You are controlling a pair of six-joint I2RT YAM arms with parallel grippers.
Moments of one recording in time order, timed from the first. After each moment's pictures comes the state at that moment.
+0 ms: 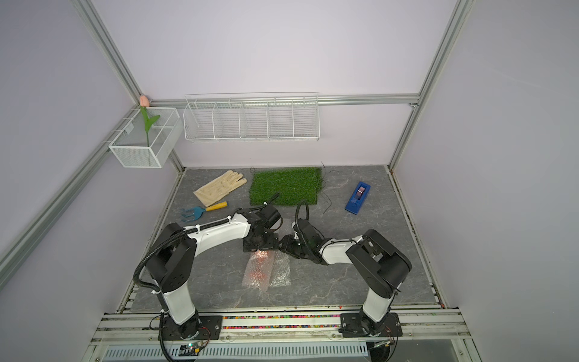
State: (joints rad) left arm -0.79 1.82 1.22 -0.83 -0.03 -0.77; right arm 0.75 1.72 0.69 0.29 -0.34 1.06
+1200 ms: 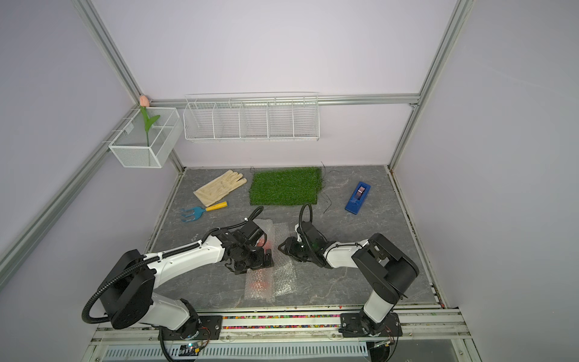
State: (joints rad) left arm -0.82 1.48 0.86 -0.68 0.22 -0.87; right arm 0.74 1.66 0.64 0.30 -0.36 1.10
